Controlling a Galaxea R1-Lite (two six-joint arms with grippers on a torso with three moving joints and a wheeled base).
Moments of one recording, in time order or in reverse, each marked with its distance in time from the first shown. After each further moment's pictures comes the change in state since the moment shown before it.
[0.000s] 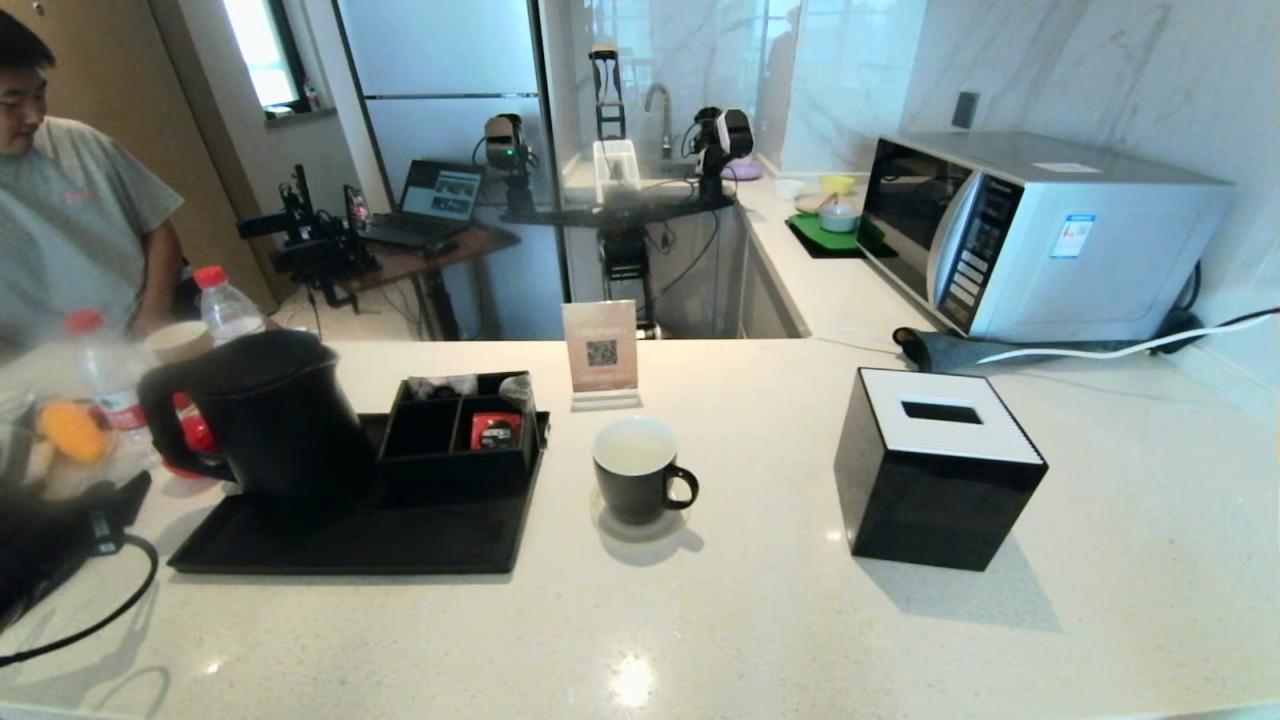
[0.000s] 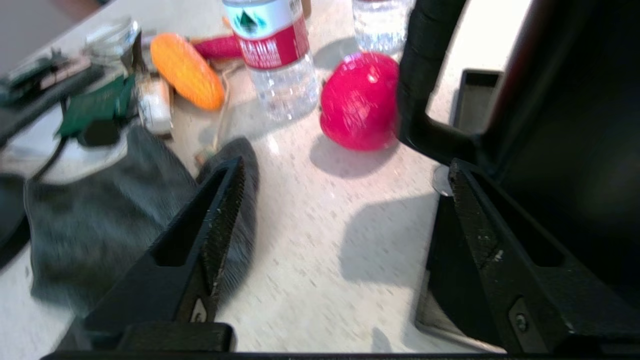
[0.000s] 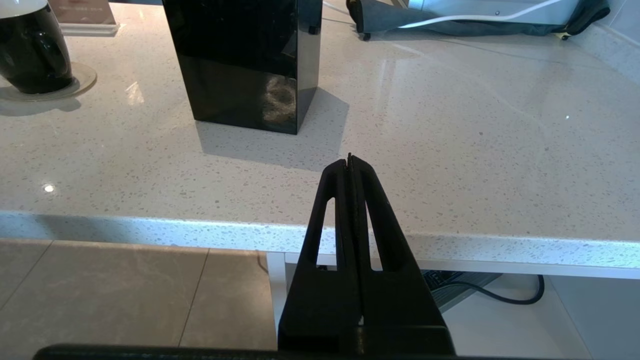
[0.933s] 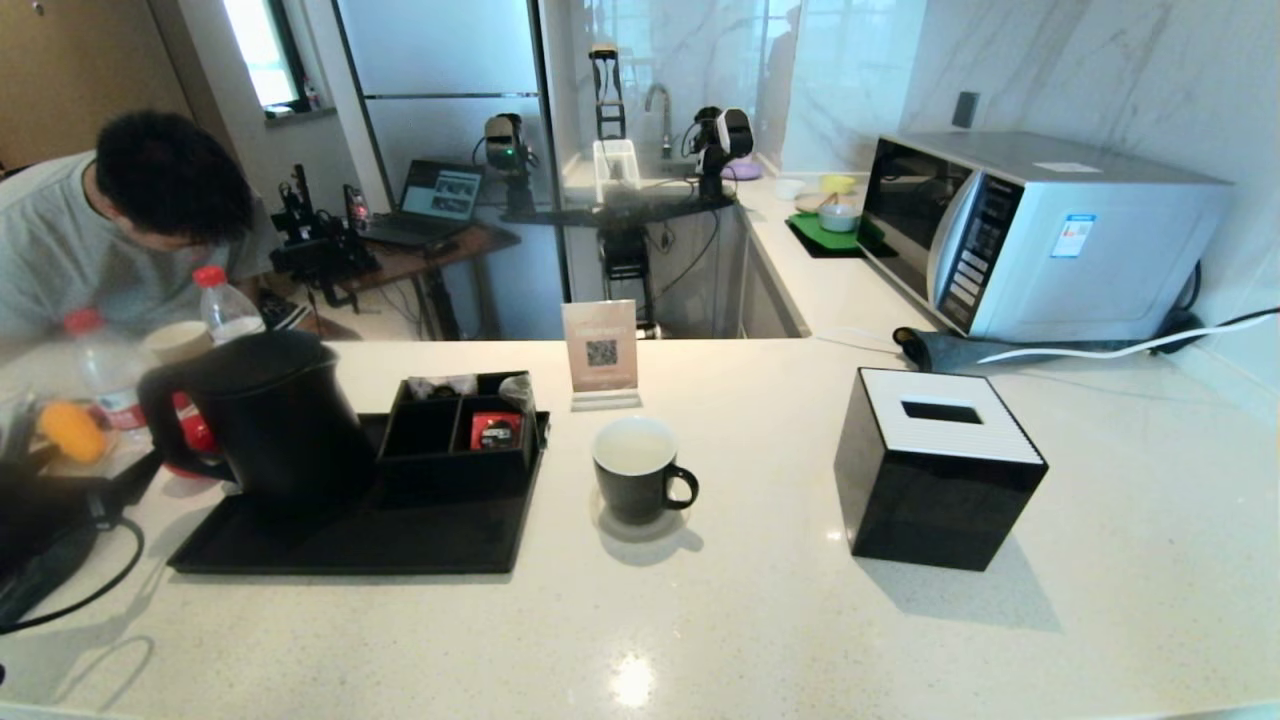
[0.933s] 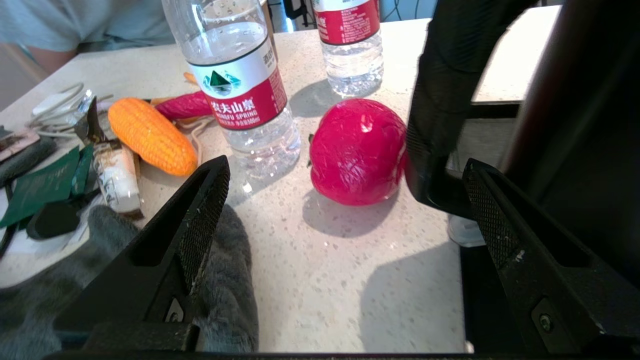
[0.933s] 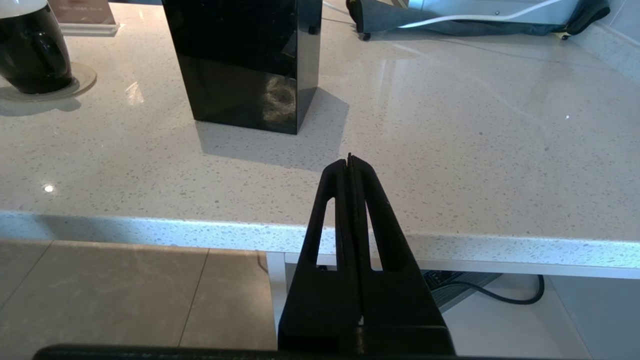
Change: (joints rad) left arm 0.060 0.143 -0.215 0.000 -0.225 0.027; right arm 0.000 0.000 0.000 0.000 -0.001 0.000
